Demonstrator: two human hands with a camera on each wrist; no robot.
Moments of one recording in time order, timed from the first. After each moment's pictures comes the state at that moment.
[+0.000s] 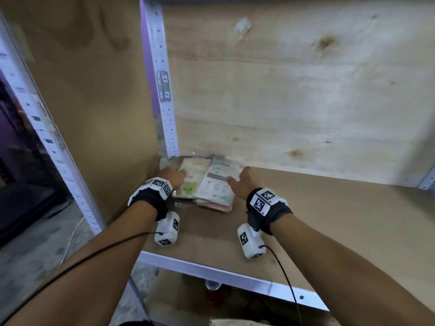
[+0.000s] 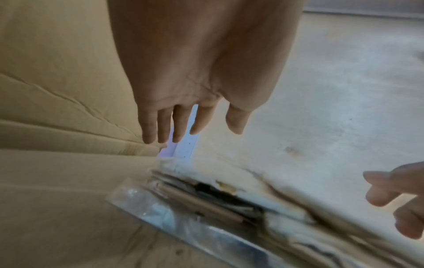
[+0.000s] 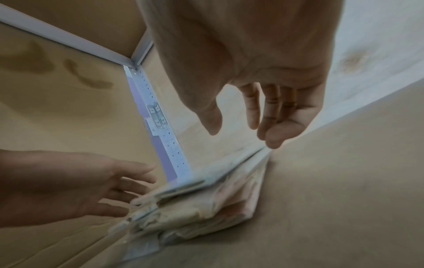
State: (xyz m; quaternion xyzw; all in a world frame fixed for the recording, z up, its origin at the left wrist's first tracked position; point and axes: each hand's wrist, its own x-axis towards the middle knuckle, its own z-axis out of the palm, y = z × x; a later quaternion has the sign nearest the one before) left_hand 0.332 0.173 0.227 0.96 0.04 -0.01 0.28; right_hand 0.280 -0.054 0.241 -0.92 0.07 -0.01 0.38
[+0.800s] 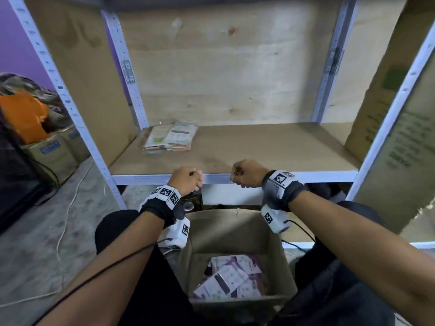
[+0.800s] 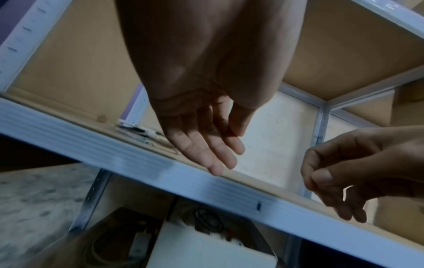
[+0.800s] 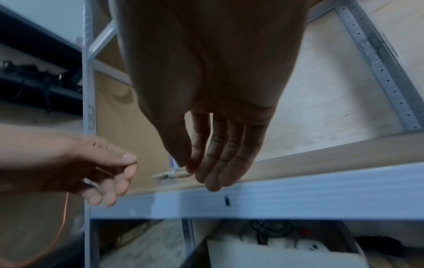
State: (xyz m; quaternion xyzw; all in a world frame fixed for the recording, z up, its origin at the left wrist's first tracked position) left_hand 0.012 0.055 0.203 0.87 -0.10 -0.05 0.49; right_hand -0.044 -0.162 0.245 -0.96 -0.05 0.05 0.28
